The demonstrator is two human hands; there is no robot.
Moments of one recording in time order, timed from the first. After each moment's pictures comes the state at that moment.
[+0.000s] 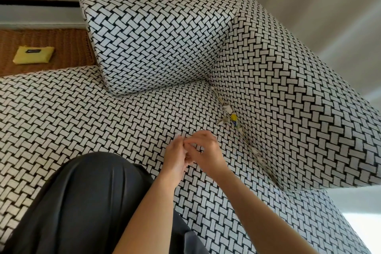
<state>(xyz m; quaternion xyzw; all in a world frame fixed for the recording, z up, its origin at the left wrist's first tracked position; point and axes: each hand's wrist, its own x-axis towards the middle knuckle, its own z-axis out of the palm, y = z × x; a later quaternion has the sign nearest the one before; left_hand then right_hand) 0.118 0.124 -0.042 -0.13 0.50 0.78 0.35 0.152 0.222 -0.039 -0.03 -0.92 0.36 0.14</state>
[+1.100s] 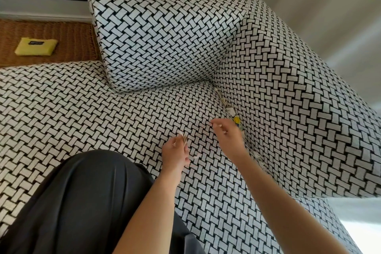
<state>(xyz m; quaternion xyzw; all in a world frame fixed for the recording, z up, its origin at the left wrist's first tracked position) 0.113 0.124 -0.039 -0.17 0.54 0.78 0.28 0.128 0.279 -0.025 -0.19 -0.91 0.37 0.07</state>
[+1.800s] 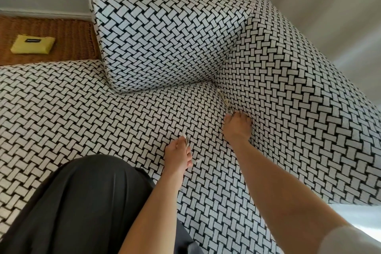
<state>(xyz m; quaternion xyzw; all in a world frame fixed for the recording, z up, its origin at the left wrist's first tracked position) 0.106 0.124 -0.043 -0.20 0.51 0.77 0.33 0.078 0.320 -0.063 -0.38 -0.92 0.04 -0.01</state>
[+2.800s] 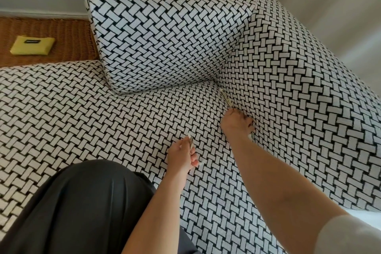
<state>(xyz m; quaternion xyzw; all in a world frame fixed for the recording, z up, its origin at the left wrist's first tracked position) 0.100 0.131 -0.042 -0.21 0.49 0.78 0.34 0.053 0.312 -0.061 -0.46 -0.88 0.09 -0.05</state>
